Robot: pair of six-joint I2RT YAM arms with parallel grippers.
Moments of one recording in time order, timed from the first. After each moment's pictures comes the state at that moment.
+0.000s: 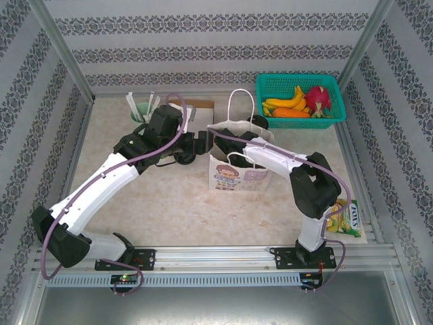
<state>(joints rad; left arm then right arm) -0.61 1.35 1.38 -0.68 0.04 -0.42 0.67 1.87 1.37 -0.99 -0.02 0.57</state>
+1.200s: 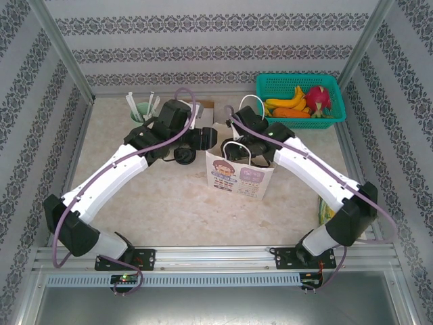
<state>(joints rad) -0.60 1.46 1.48 -0.69 0.09 -0.43 0.67 1.51 1.48 -0.92 -0.02 0.40</state>
